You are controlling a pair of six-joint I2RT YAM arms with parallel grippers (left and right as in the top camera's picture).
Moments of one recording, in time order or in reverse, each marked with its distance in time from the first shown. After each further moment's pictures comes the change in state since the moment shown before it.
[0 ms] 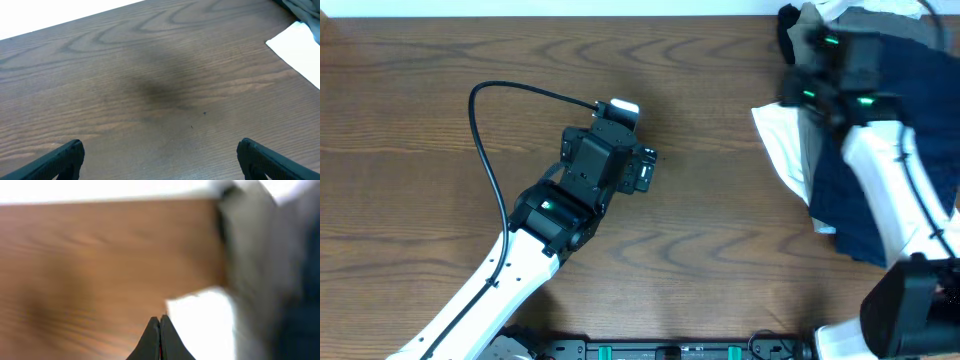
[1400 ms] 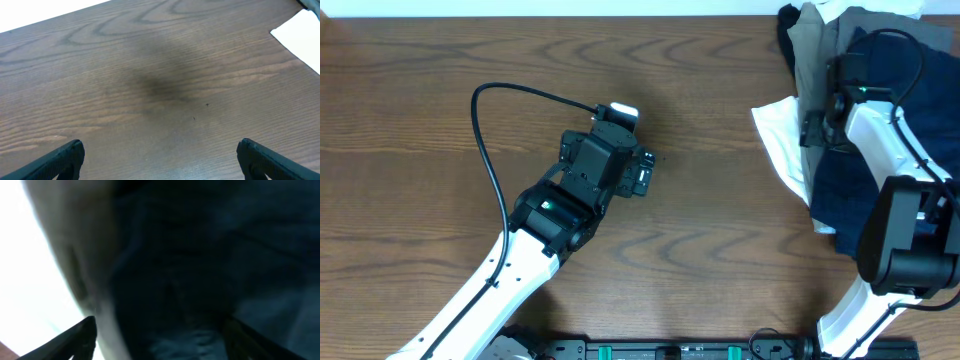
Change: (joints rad) left arm 0.000 0.000 0.000 -0.038 0.000 0.000; right arm -0.211 0.285 0.008 -0.349 0.397 0.073
